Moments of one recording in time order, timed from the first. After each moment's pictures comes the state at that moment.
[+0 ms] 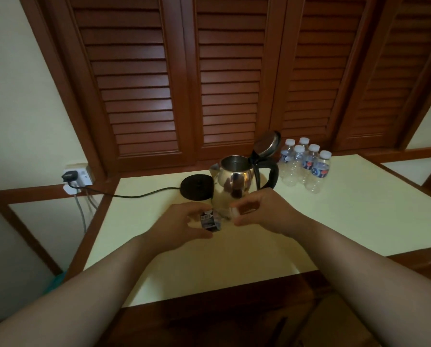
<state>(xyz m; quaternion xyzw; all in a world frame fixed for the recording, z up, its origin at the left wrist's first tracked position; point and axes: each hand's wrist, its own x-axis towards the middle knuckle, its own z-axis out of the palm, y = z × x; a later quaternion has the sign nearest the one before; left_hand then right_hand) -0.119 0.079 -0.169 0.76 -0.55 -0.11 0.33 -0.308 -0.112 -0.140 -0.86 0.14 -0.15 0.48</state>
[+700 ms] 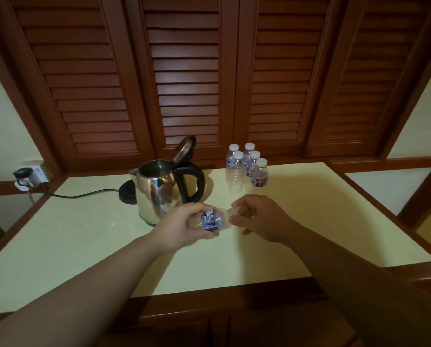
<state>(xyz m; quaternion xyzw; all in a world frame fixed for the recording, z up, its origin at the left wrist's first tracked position) -0.272 -0.093 -0.166 0.74 -0.52 -0.16 0.38 -0.432 -0.289 -0.158 -0.87 0.19 -0.14 0.42</state>
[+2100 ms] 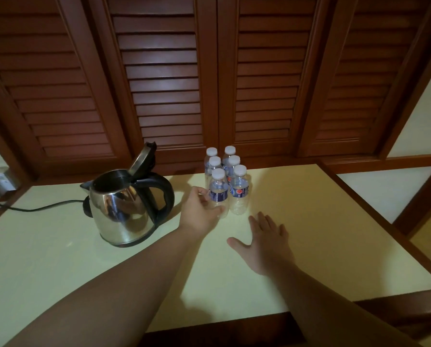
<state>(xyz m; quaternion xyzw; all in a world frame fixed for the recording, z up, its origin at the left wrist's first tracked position) -0.274 -0.267 -0.210 0.79 -0.28 -0.12 0.54 -0.435 -0.372 -0.260 -0.92 0.36 -0.05 0.11</state>
